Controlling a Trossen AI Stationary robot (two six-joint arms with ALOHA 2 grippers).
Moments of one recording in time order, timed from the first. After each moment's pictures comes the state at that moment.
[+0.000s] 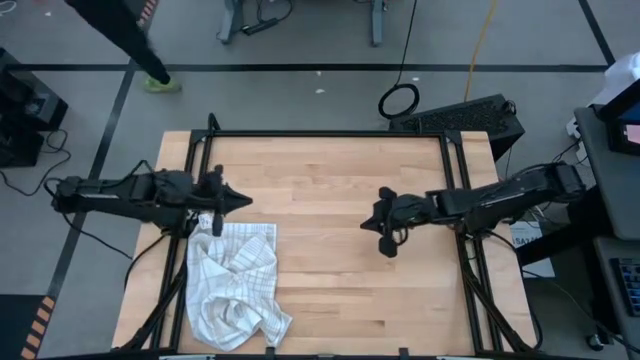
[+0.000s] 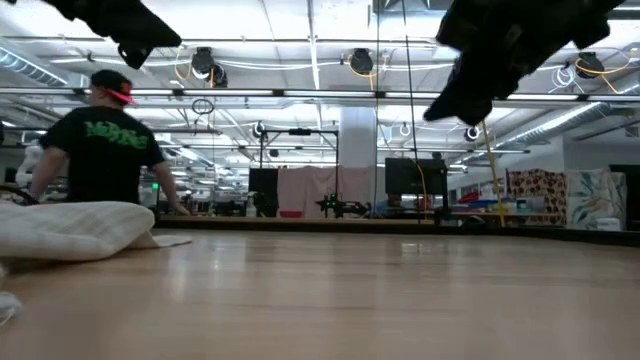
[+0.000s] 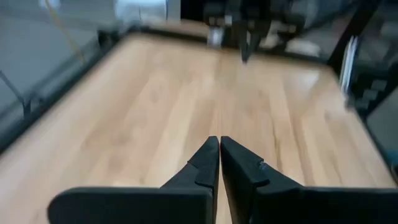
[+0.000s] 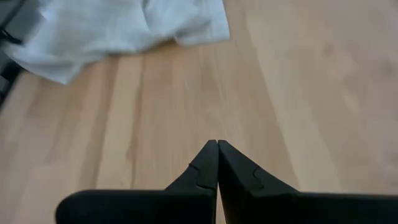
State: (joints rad) left arm -0.06 0.62 0.67 -0.50 -0.13 -0.20; right arm 0.12 1.21 0.66 -0.09 0.08 0.25
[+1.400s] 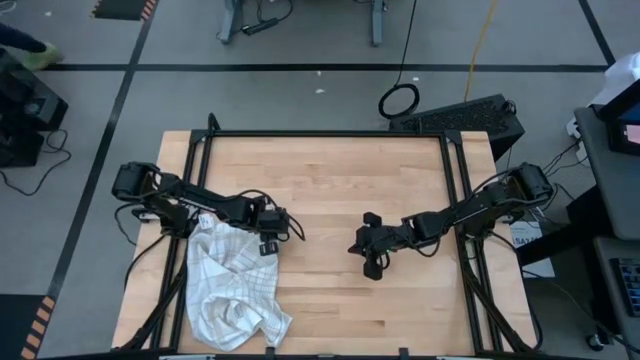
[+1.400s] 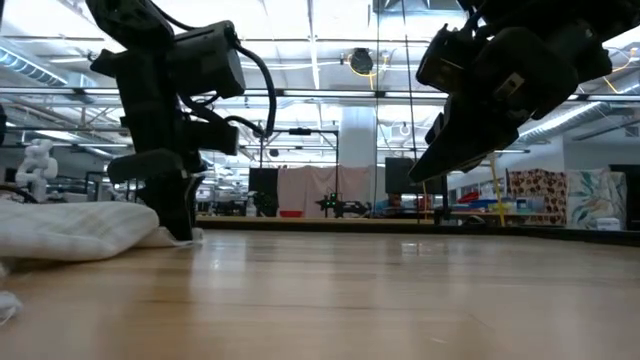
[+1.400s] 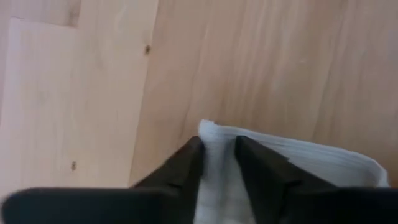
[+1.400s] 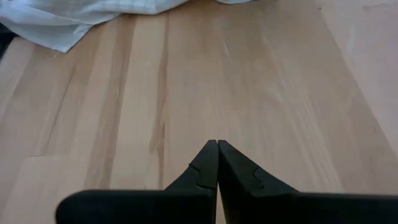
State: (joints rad) left arm -0.07 1.61 0.75 -0.46 -0.17 -0.22; right arm 0.27 1.52 0.65 0.18 0.15 0.34
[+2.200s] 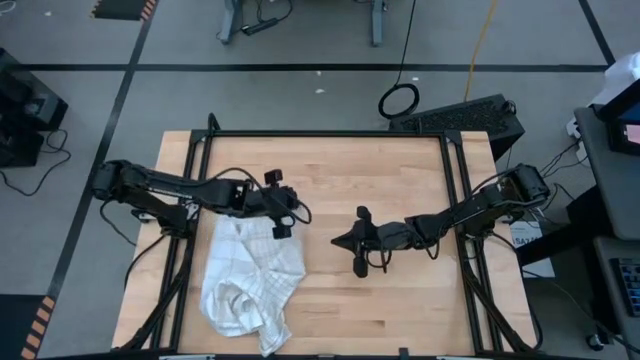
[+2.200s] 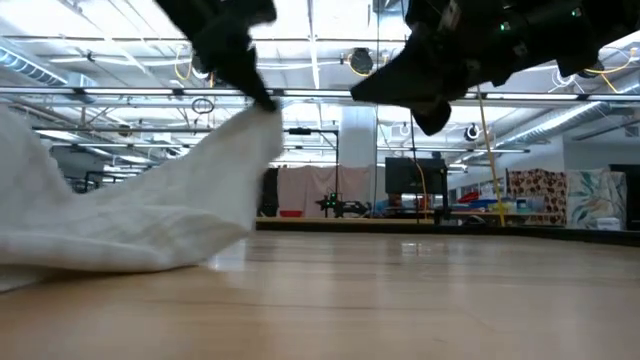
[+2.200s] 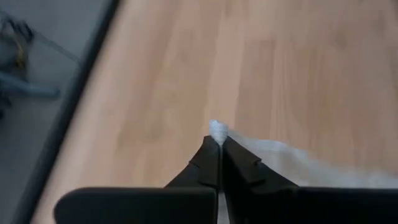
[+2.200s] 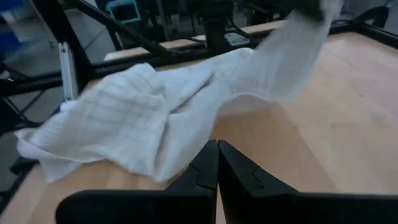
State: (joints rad) left arm -0.07 1.38 1.04 -0.43 -0.36 0.05; right arm 0.29 1.56 0.65 0.60 0.31 0.32
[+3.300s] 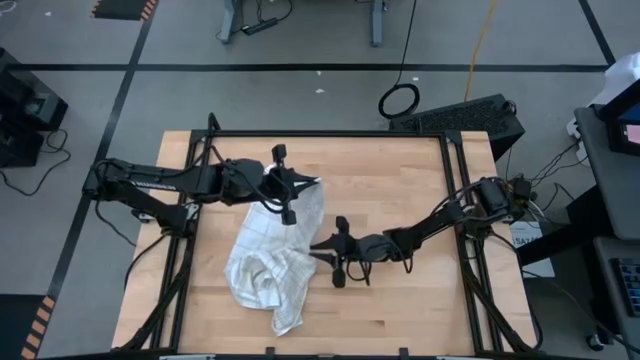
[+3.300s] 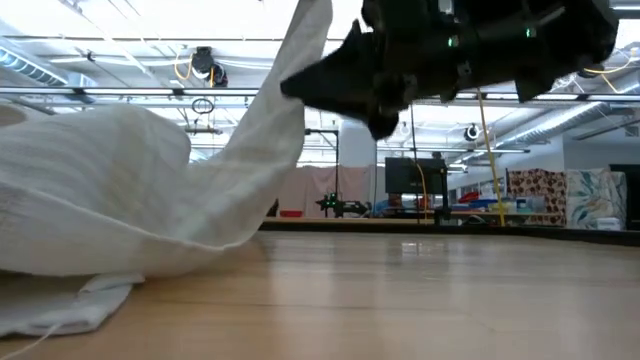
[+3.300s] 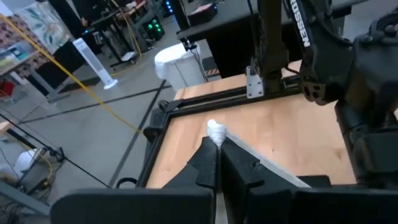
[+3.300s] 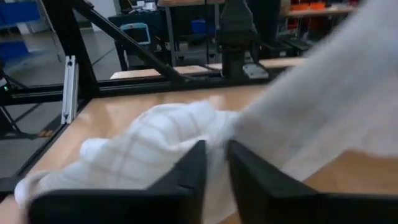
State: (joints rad) left arm -0.05 1.31 1.19 -0.14 -0.30 0.31; right arm 0.31 1.85 0.83 0.86 0.34 0.17
